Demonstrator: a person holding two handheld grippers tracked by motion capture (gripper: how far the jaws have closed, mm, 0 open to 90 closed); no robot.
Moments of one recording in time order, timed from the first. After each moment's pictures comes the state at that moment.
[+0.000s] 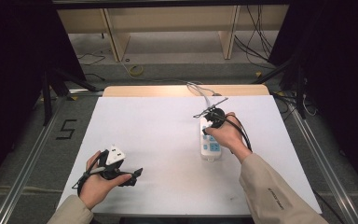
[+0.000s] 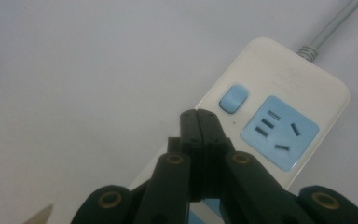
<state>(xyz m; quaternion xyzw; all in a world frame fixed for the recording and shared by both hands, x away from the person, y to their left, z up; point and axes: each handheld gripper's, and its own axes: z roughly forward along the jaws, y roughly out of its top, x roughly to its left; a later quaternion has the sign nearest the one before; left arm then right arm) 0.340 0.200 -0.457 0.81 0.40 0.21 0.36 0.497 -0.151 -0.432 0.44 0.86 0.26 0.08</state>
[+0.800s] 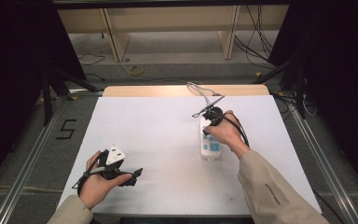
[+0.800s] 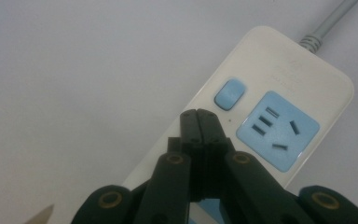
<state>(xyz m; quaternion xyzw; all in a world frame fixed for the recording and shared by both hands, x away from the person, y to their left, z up) 0.341 0.200 -0.456 0.81 0.40 0.21 0.36 0.508 -0.147 -0.434 0.44 0.87 0.22 0.06</state>
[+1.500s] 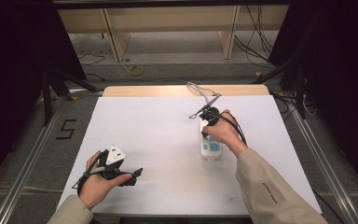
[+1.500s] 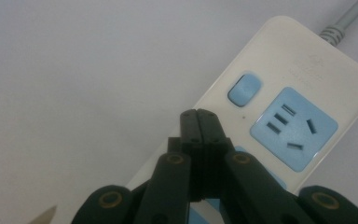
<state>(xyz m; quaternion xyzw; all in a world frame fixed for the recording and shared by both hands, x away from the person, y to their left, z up) 0.341 0.200 -0.456 0.81 0.40 0.22 0.36 0.510 -0.137 -0.433 0.44 0.88 0.19 0.05</state>
